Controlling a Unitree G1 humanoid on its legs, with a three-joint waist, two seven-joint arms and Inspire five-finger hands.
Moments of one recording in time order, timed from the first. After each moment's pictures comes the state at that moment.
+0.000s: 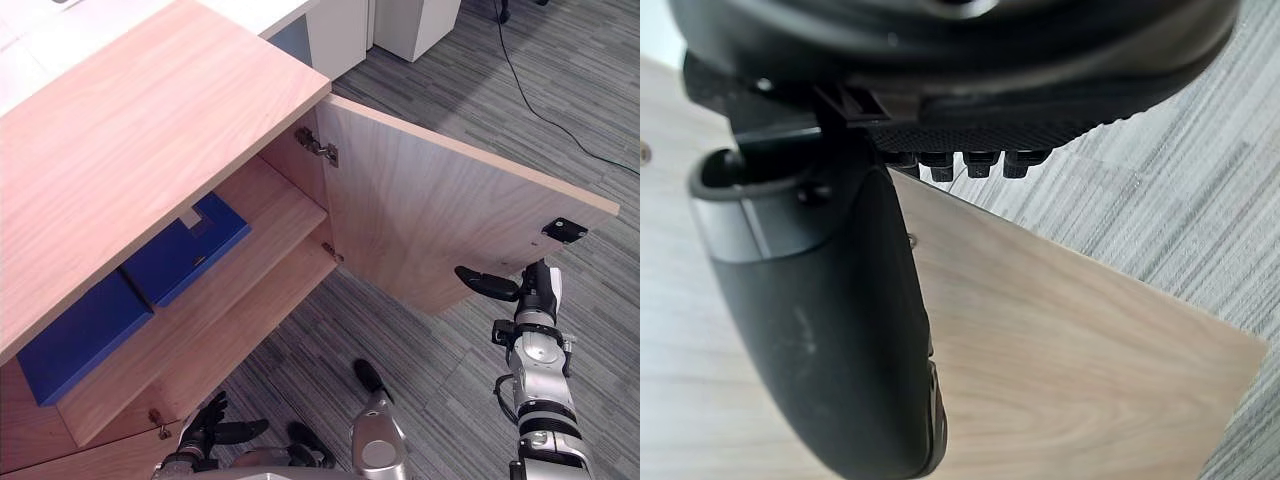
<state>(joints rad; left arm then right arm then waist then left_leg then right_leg) 0.15 0.11 0.04 0.94 0.03 -0.18 0.02 -0.15 -0.55 -0.23 0.63 0.19 -0.15 -0.11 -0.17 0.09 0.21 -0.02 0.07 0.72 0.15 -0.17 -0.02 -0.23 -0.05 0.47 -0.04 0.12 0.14</state>
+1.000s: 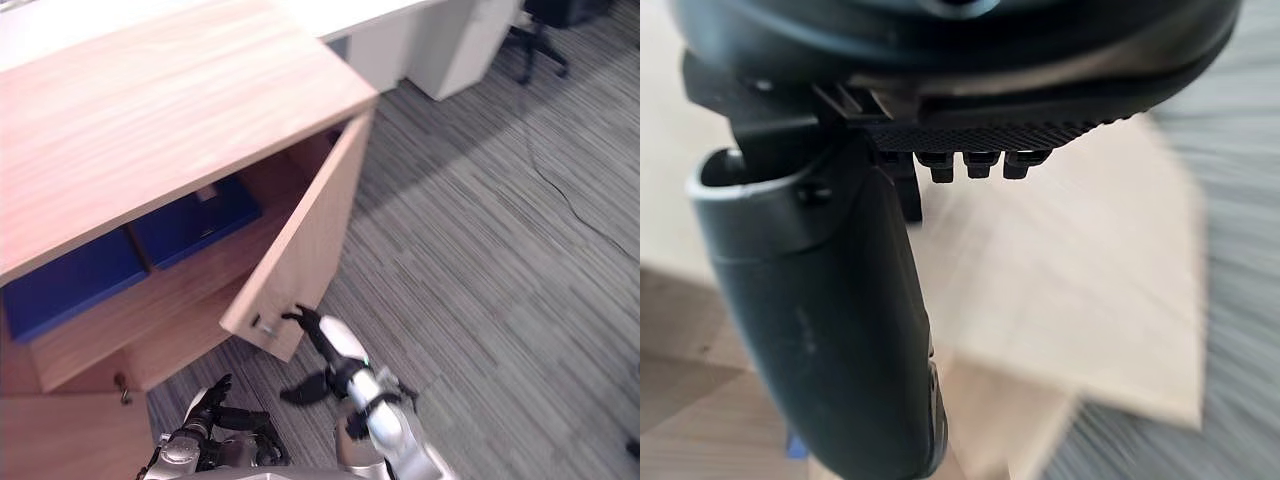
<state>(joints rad) 0.02 0.14 -0.01 1.01 0.15 -0.16 0.07 0.02 -0.27 0.44 0.18 -0.45 -0.19 -0.07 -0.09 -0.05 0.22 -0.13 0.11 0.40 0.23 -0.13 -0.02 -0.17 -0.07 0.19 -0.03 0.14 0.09</state>
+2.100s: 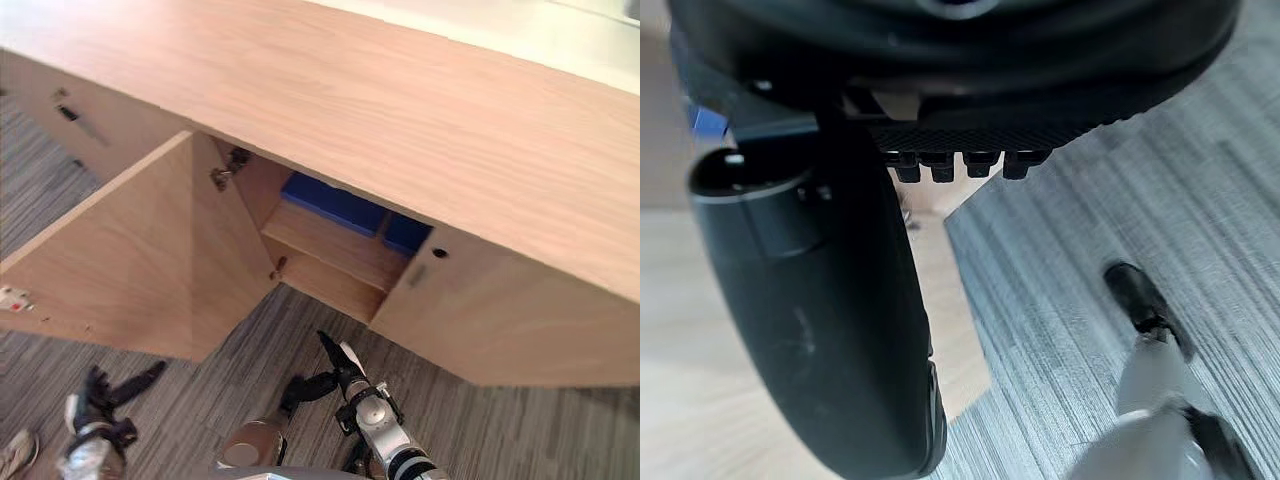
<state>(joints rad) 0.12 0.33 0.48 0.67 -0.27 -0.18 0.13 -0.13 -0.09 0.40 0.83 -0.06 -0.15 -0.02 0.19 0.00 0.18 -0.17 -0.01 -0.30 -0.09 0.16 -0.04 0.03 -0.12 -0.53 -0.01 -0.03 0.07</state>
